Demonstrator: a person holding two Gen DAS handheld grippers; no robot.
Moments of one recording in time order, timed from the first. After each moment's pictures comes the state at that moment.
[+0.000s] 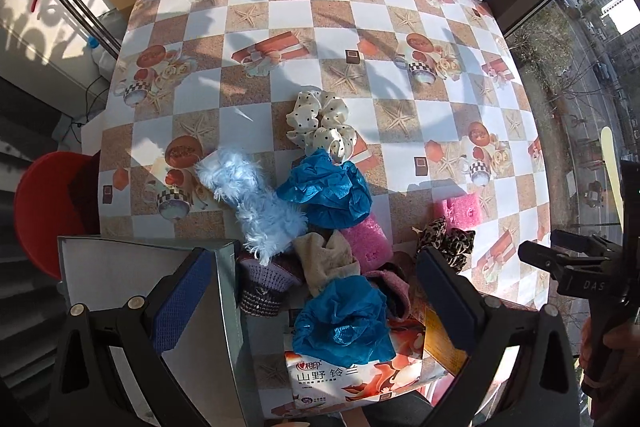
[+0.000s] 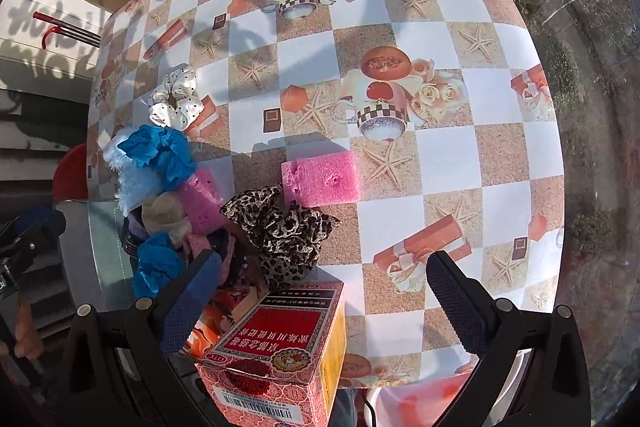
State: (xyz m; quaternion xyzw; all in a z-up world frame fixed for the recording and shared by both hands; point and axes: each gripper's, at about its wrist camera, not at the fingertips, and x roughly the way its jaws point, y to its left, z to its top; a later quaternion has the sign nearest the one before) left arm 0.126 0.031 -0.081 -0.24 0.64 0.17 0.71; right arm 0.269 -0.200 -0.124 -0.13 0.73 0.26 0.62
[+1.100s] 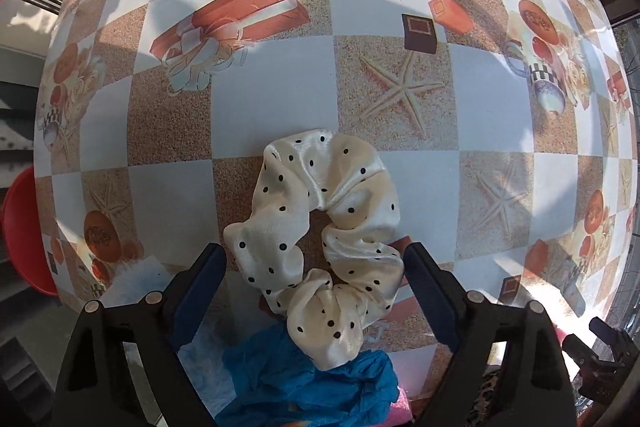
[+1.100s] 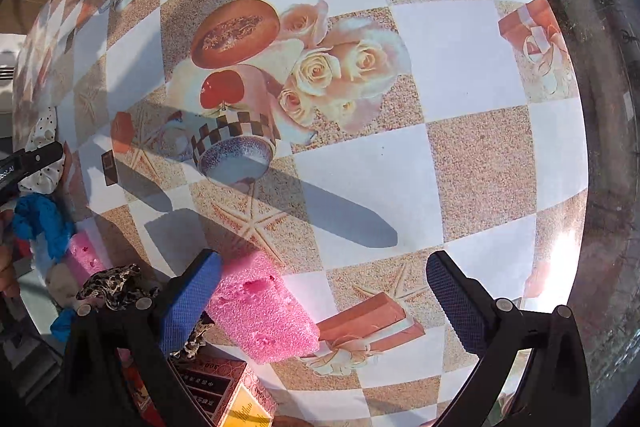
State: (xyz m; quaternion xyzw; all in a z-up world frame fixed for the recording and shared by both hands) left arm 0.252 0.054 -0.254 -0.23 0.71 0.21 0.64; right arm 0.340 -0.246 -0.243 -0.11 0.78 0.18 0.59
